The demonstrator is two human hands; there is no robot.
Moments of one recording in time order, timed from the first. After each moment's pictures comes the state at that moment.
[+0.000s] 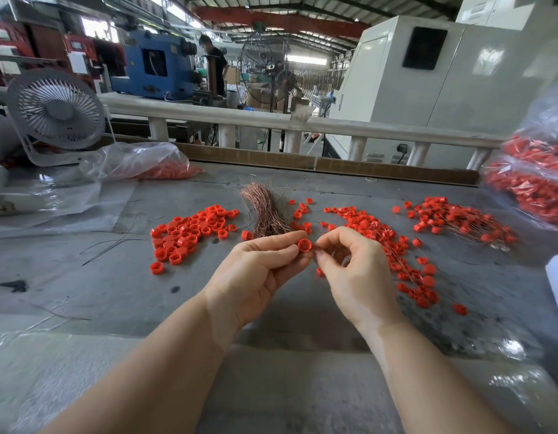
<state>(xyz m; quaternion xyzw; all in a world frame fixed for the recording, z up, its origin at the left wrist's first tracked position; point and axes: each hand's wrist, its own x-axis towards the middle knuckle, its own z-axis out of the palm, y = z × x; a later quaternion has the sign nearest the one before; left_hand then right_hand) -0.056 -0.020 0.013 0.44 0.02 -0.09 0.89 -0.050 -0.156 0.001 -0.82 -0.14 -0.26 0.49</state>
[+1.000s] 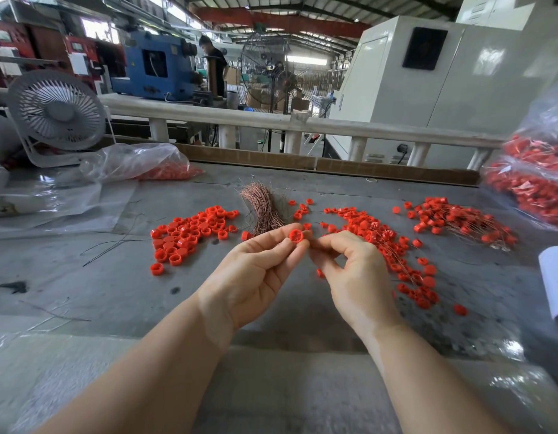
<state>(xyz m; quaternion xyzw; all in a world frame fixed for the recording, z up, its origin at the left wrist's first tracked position) -0.051 -0.018 0.009 0.34 -0.01 -0.11 0.93 -0.047 -0.155 -0.003 -0.83 -0.17 -0.28 0.45</state>
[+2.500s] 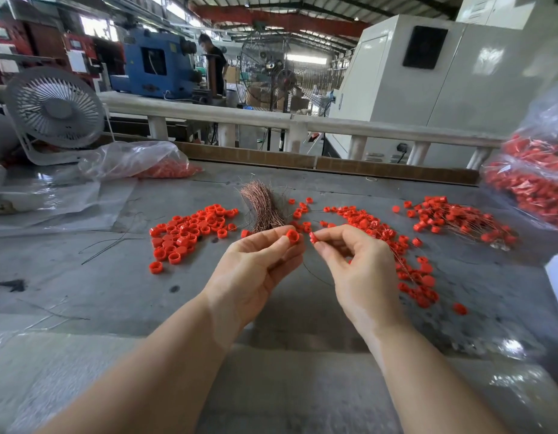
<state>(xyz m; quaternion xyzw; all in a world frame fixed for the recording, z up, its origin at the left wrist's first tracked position) -0.045 -0.019 -0.001 0.44 -0.01 -0.04 0.90 -0.051 -0.153 0.003 -0.81 -0.15 -0.31 0.47</state>
